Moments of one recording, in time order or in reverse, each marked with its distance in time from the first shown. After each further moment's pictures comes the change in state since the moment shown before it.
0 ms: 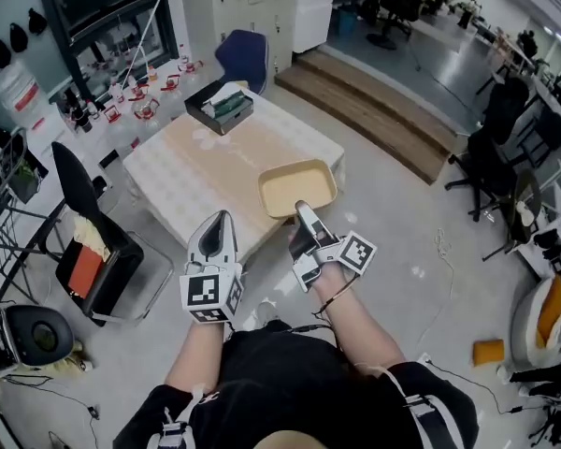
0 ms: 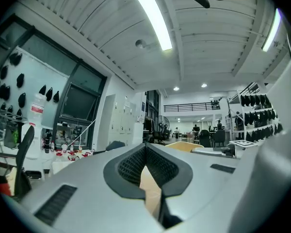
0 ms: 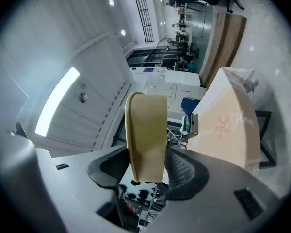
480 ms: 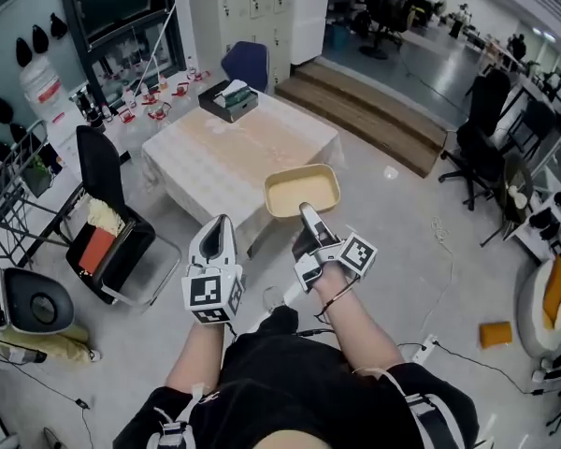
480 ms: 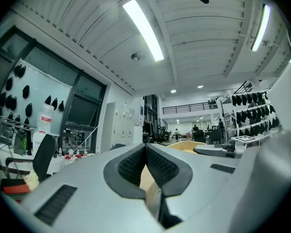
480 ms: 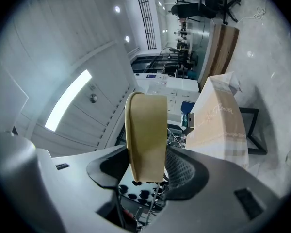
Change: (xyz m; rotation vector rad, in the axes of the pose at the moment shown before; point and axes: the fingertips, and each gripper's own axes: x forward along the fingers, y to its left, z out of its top) left arm -0.259 -0.050 0.009 0.043 -0.037 0.010; right arm -0.193 0.089 -0.142 -0.012 -0.063 -0.002
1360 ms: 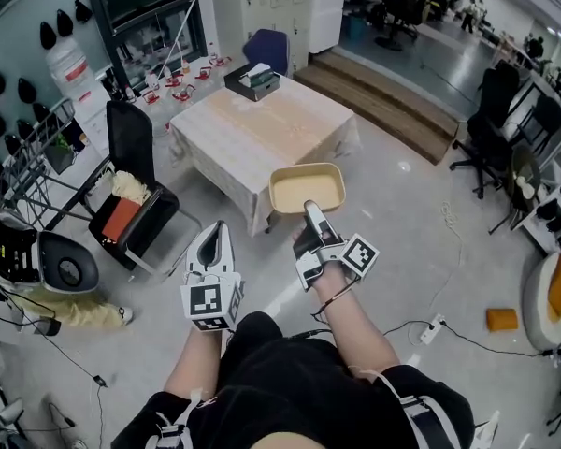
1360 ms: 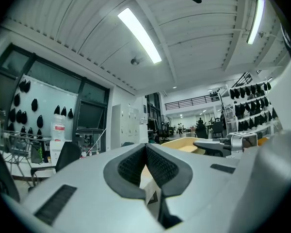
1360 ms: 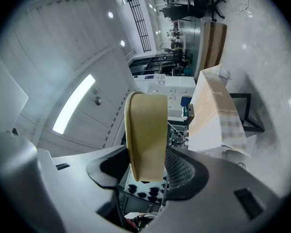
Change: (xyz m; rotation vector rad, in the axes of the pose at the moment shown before) left arm -0.200 0.007 0.031 0.082 0.045 0.059; right arm -0.106 0.076 -0.123 0.083 -0.023 0.013
